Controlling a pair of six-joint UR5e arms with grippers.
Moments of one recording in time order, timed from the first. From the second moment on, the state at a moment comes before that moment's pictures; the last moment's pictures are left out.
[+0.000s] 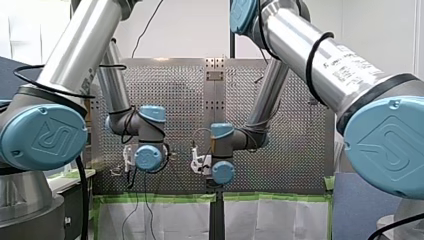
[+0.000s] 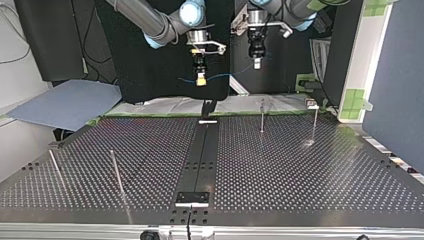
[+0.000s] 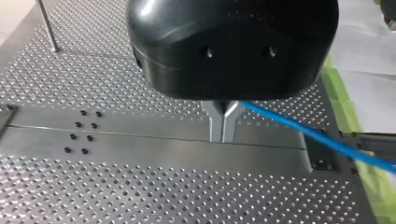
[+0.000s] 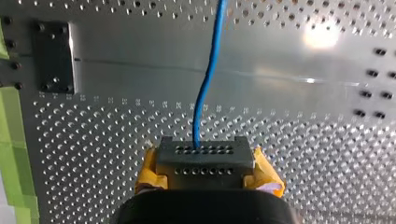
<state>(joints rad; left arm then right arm) -0.52 -1.99 -2.41 -1.96 -2.12 -1.64 2.45 -0.78 1.81 -1.04 2.00 1.49</state>
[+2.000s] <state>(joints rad) -0.18 -2.17 -2.29 -1.90 -1.78 -1.72 2.27 -0.66 1.71 -1.13 1.70 1.64</state>
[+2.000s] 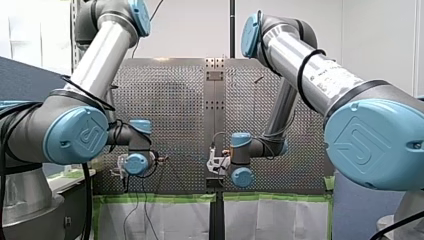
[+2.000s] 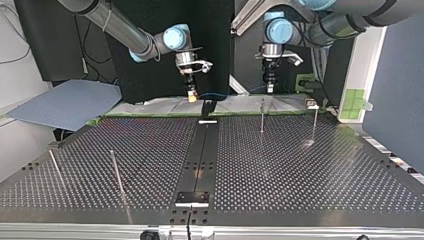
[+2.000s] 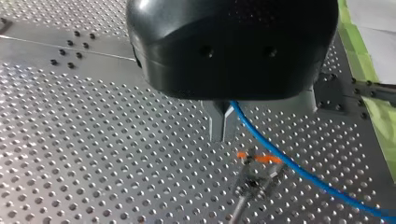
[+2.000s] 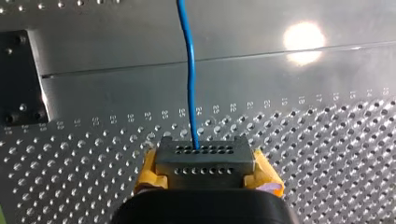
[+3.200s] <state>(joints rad) -0.13 -2.37 -2.13 -1.94 -1.82 -1.73 2.29 -0.55 1.58 -1.08 1.63 1.59</state>
